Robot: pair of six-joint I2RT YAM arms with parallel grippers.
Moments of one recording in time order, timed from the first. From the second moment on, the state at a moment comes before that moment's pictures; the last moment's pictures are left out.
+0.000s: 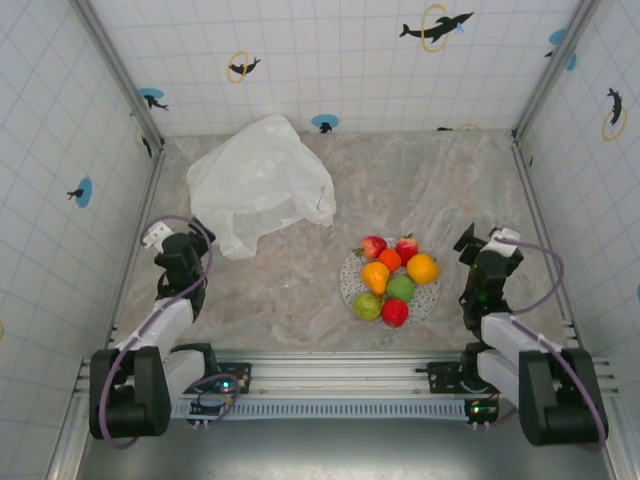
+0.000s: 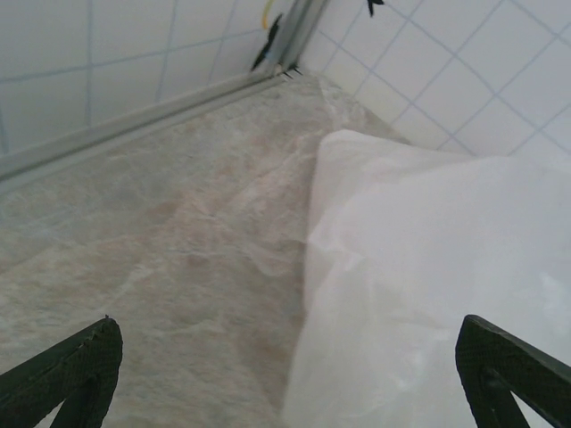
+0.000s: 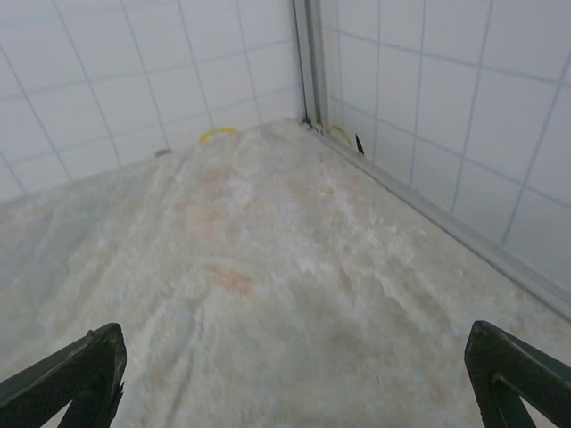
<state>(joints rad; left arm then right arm) 0.03 1.04 0.31 0.34 -0.27 -0.60 0.09 0.99 0.12 0.67 0.45 0.23</state>
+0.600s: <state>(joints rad) -0.15 1.06 0.47 -0.13 -0.09 -0.68 0.43 0.99 0.62 0.16 0.16 0.07</state>
